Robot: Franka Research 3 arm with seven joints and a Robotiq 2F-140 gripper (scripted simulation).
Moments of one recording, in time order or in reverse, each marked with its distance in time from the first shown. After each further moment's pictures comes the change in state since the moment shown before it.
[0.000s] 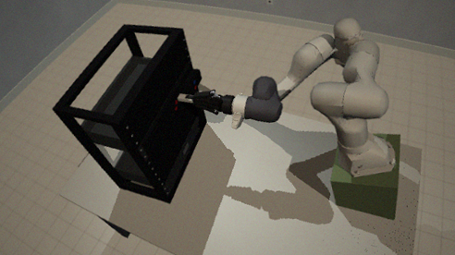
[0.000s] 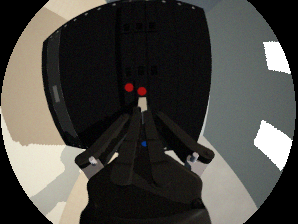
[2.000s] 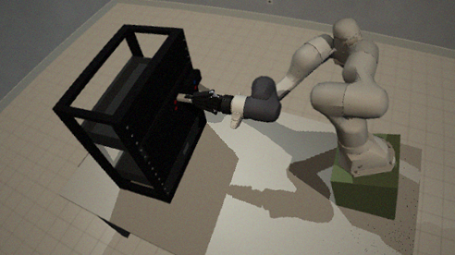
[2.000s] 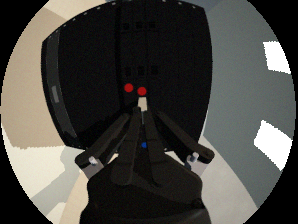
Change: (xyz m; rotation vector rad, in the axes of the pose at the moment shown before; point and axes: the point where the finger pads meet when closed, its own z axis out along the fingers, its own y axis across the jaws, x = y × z) arm 0.000 0.000 0.004 -0.001 0.000 0.000
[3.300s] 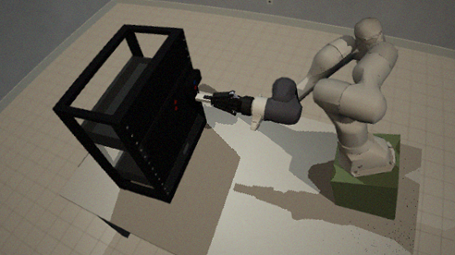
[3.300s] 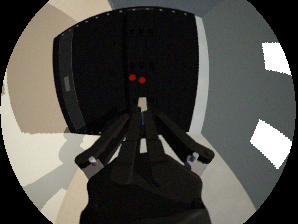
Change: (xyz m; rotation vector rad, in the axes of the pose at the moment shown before) arm -0.014 0.000 -0.078 -0.004 -0.023 -0.016
